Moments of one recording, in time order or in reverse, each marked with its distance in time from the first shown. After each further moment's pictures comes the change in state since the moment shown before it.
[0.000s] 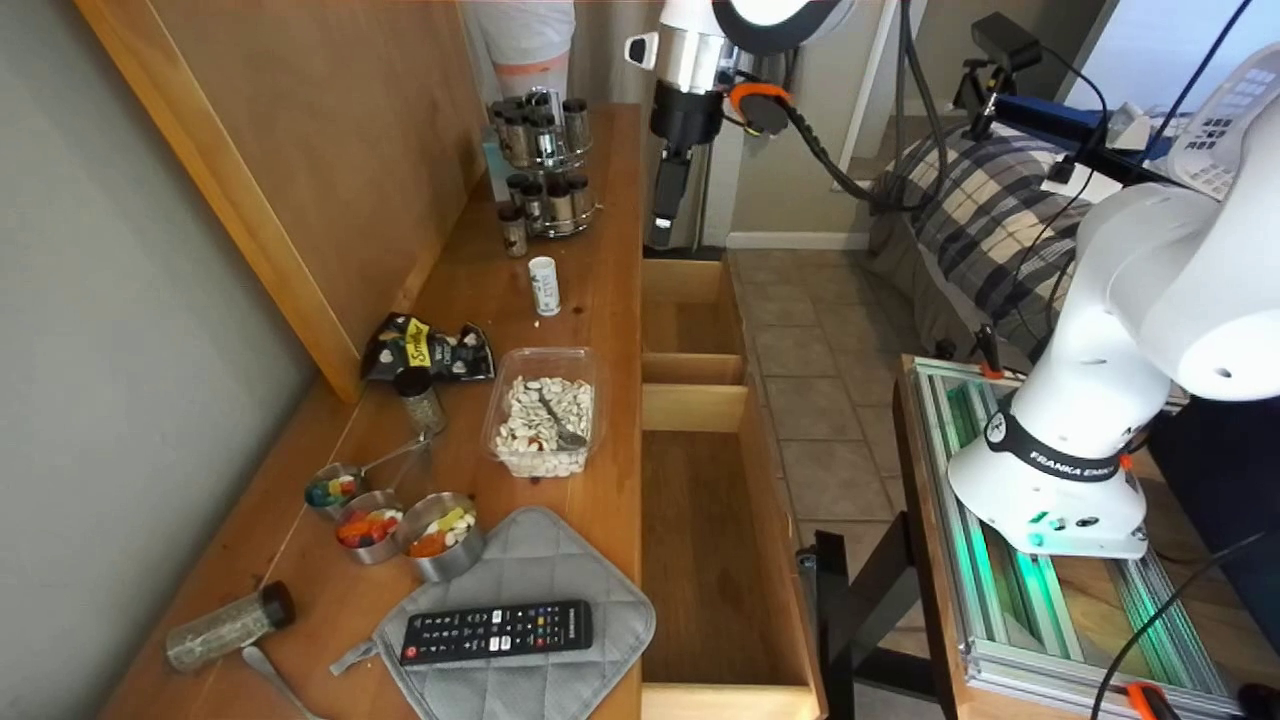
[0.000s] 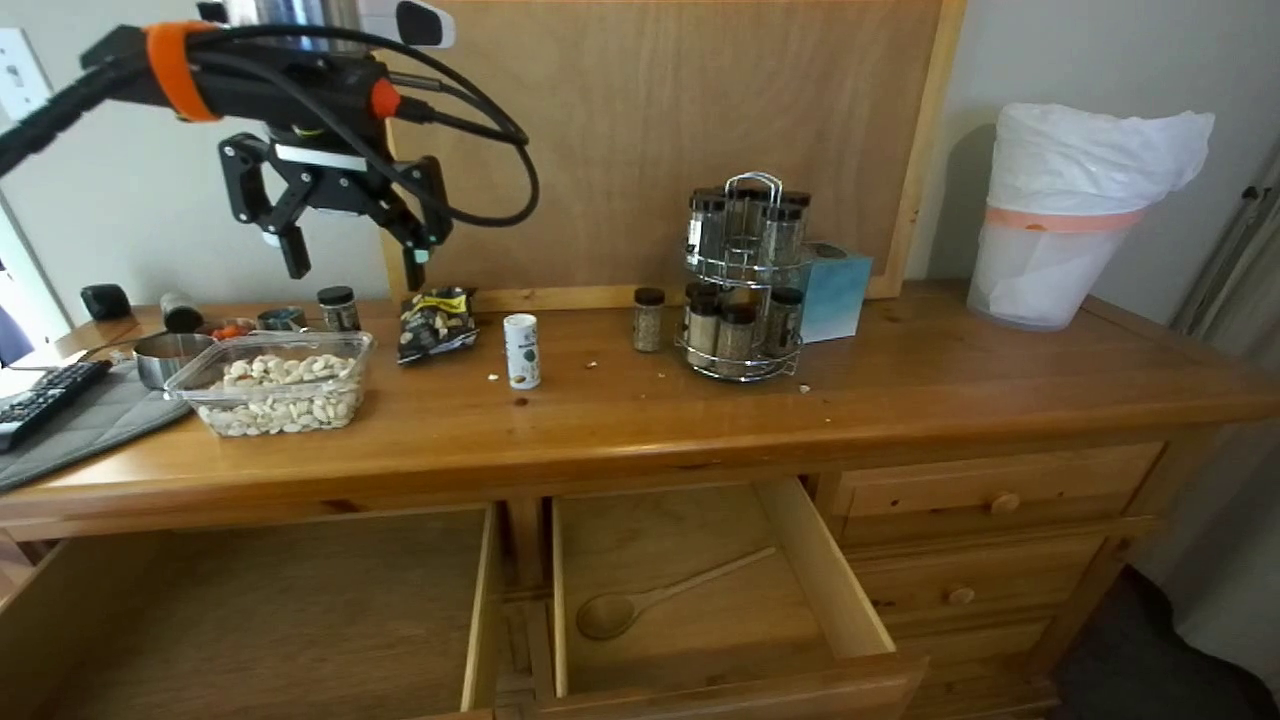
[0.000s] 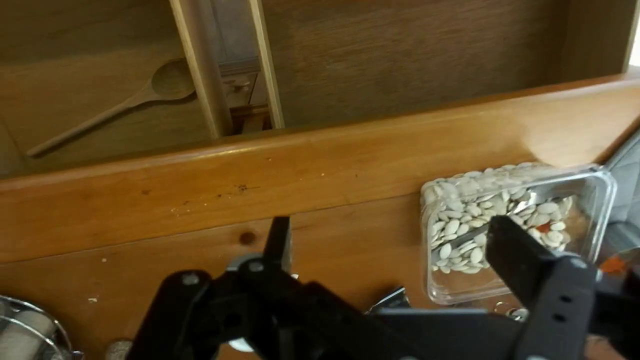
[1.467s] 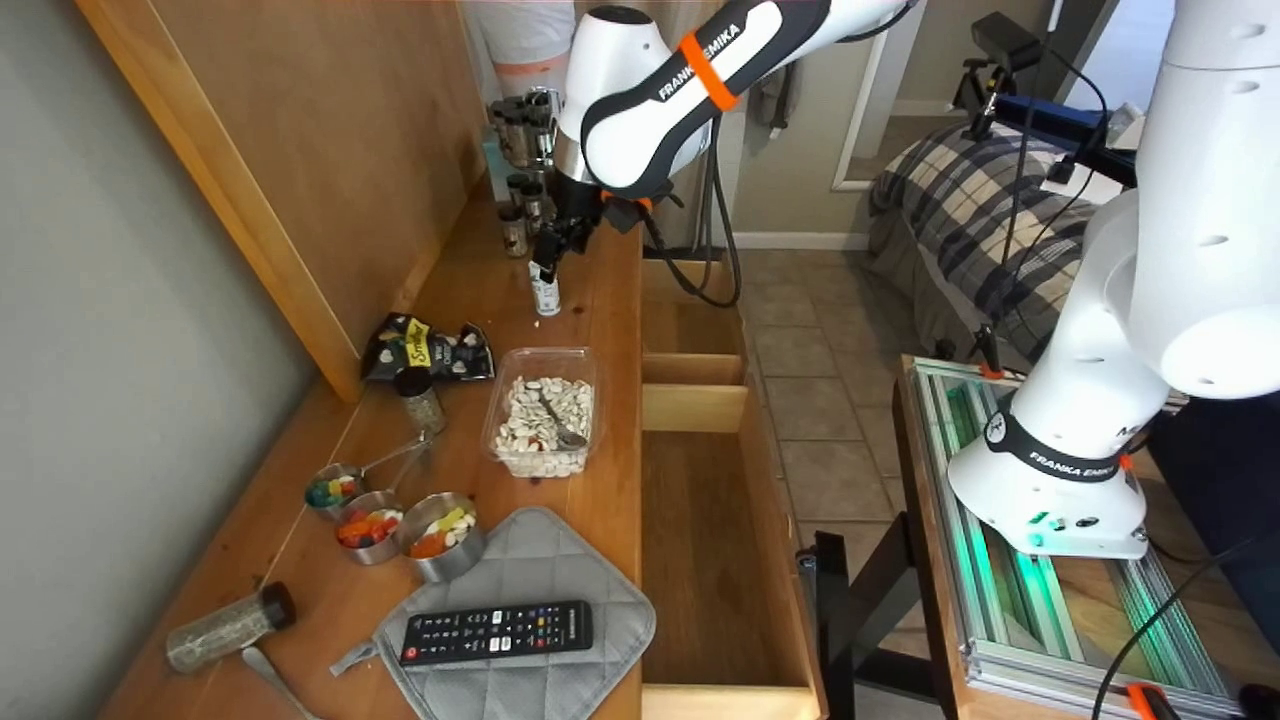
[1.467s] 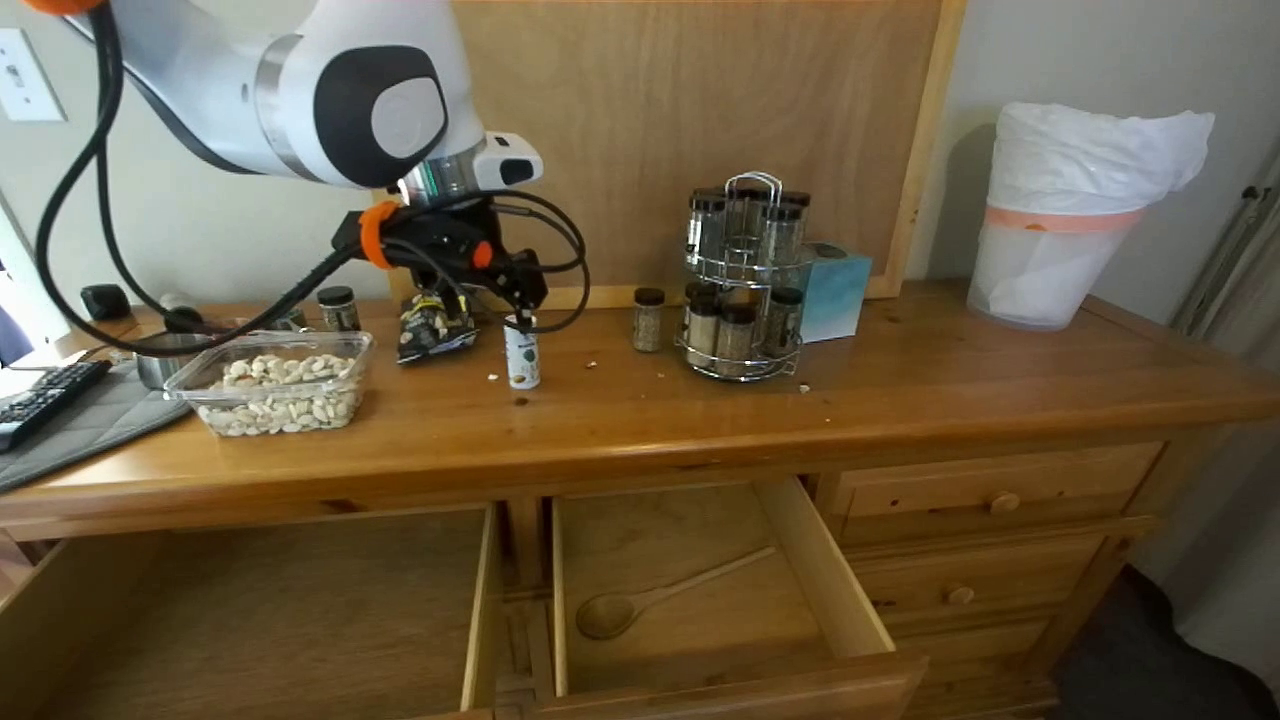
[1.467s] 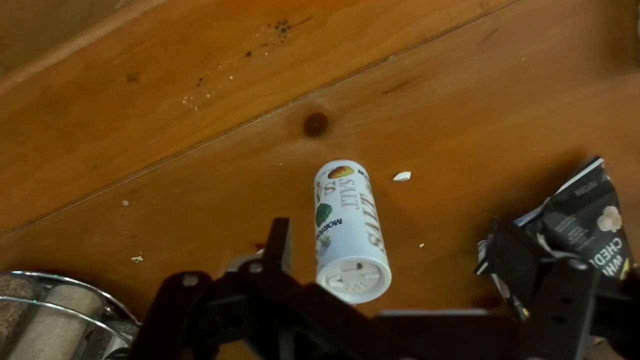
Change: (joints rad) arm -0.088 0.508 0.092 0.269 0.006 0.434 0.282
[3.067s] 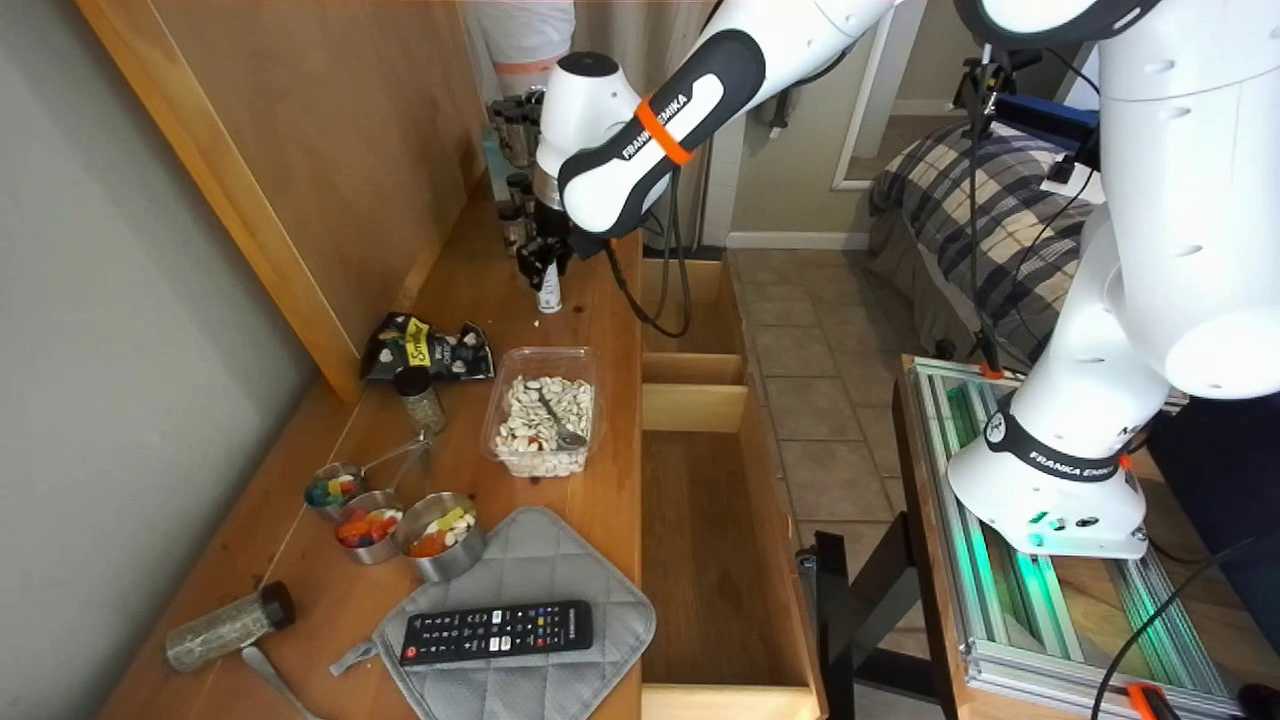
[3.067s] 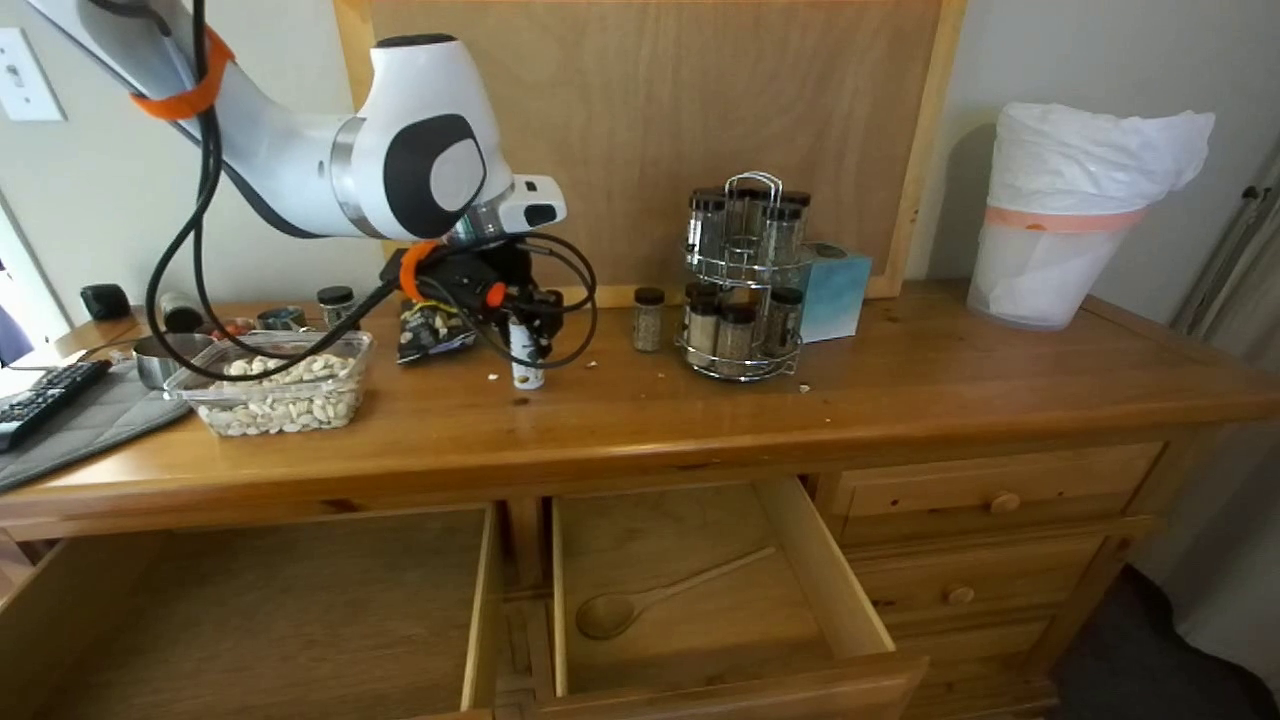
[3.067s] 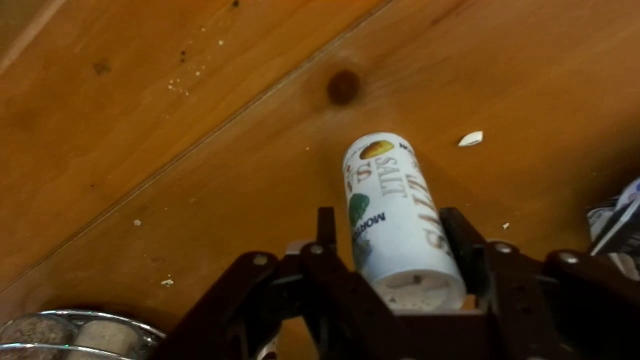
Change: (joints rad) arm 0.028 0.183 -0.052 0.142 -0.077 0.062 0.254
